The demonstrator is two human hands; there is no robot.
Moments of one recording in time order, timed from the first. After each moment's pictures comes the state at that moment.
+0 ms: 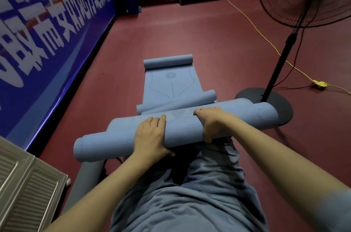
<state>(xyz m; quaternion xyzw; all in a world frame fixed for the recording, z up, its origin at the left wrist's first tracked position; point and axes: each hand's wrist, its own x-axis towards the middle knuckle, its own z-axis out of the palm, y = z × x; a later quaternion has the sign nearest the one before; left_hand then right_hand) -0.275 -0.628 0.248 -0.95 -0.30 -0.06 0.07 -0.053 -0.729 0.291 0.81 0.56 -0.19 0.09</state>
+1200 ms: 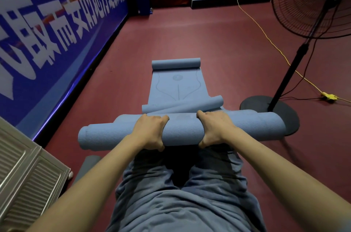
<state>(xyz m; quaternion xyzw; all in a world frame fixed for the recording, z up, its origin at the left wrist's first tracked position) -0.272 -0.589 0.283 -0.96 -0.25 0.07 0.06 -0.067 -0.738 0.279 0.79 0.61 -0.02 0.02</state>
